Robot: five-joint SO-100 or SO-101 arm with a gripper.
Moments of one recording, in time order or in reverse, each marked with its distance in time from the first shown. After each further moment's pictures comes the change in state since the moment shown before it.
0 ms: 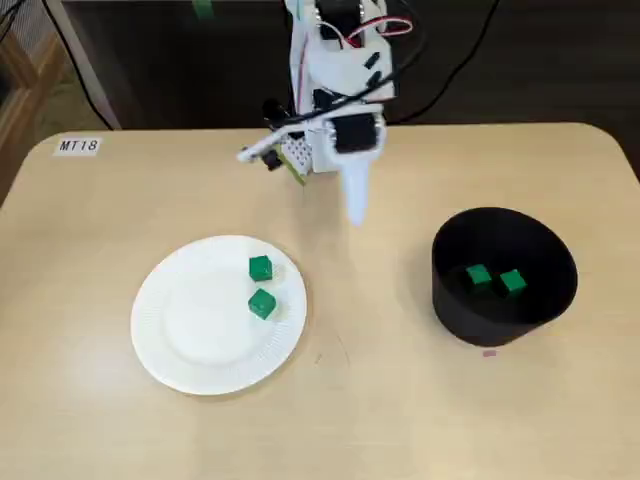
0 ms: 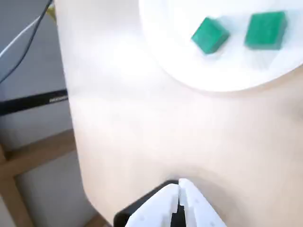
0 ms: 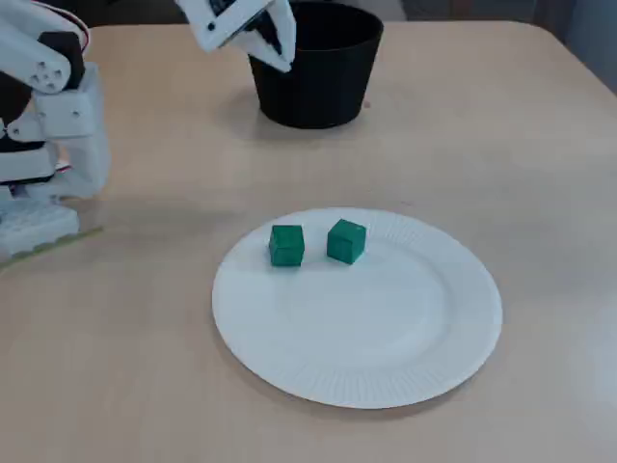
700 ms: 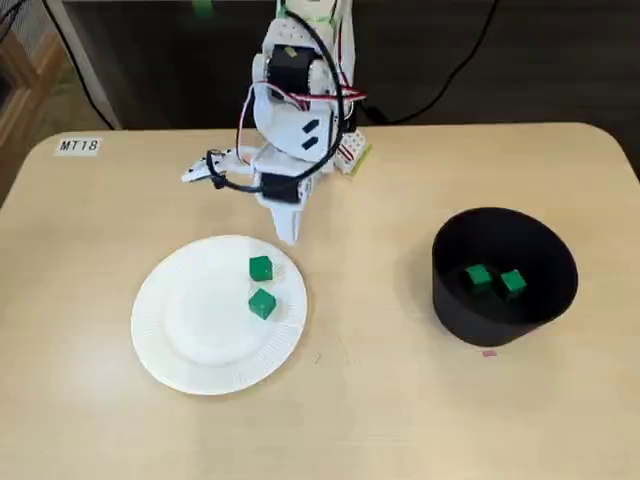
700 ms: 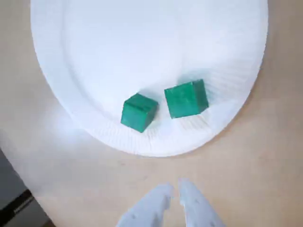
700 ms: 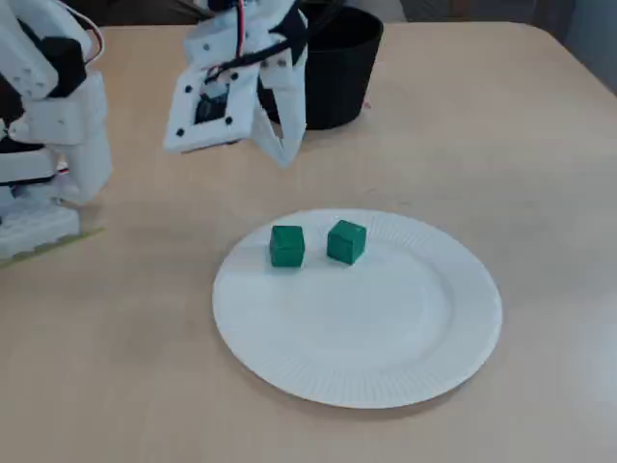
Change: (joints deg) arm 13.4 -22.1 -1.0 -6.2 9.6
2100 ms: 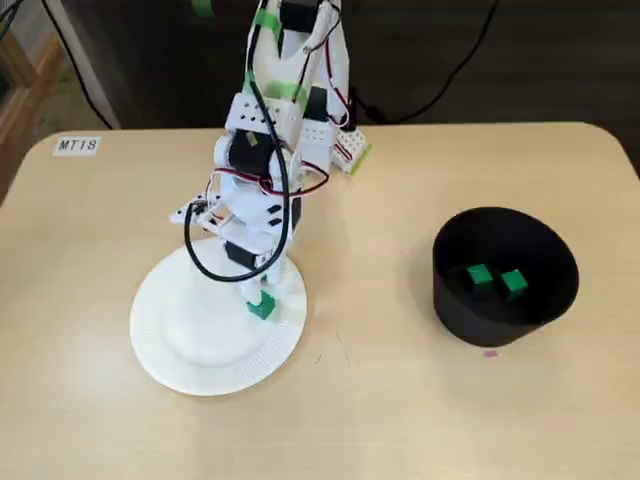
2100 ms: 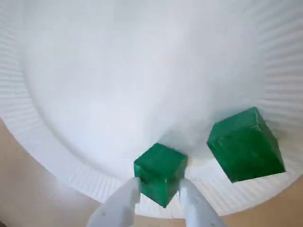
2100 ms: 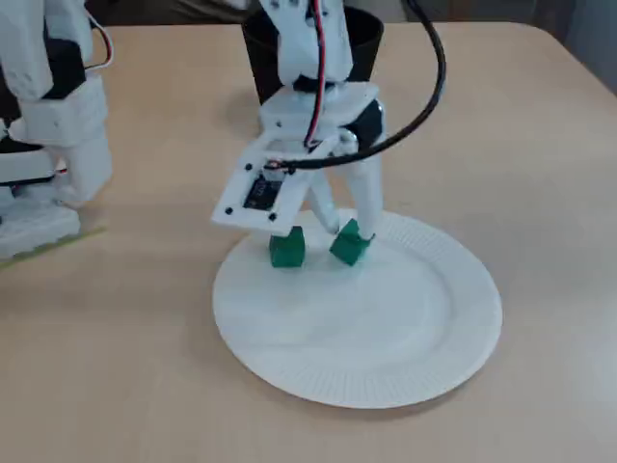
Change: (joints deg) arm 4.7 -33.2 -18.0 -3.4 9.9
